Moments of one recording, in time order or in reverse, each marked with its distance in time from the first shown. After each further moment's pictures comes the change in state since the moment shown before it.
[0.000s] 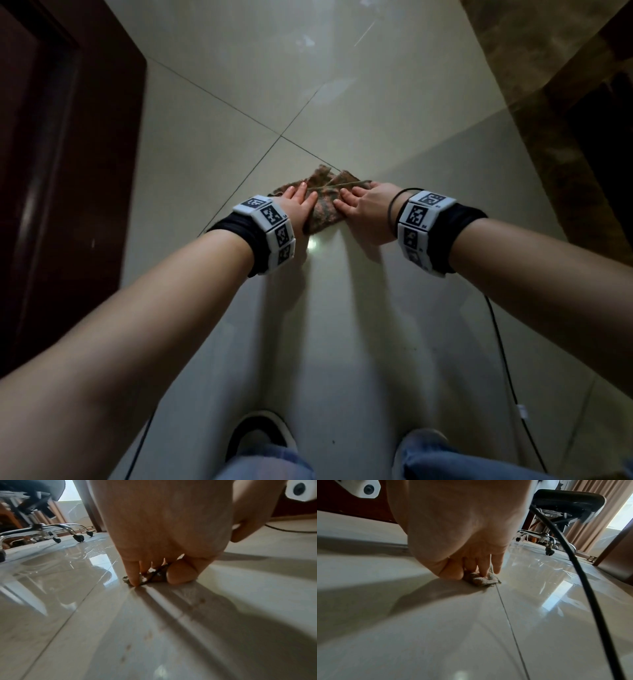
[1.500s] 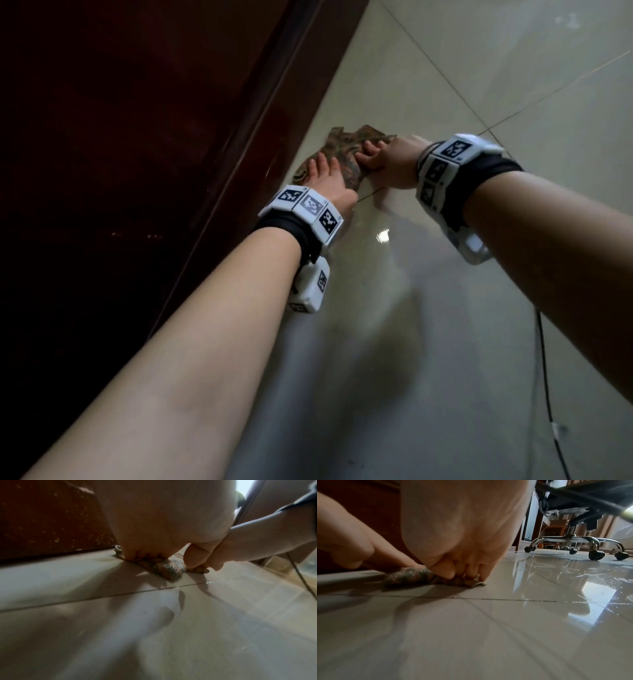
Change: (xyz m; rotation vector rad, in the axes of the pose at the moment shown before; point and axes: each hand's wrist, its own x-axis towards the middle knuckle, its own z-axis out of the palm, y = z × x) left_hand -0.066 -0.138 0.070 -0.836 0.101 -0.568; right_hand 0.148 -0.111 -0.147 0.013 0.109 -0.290
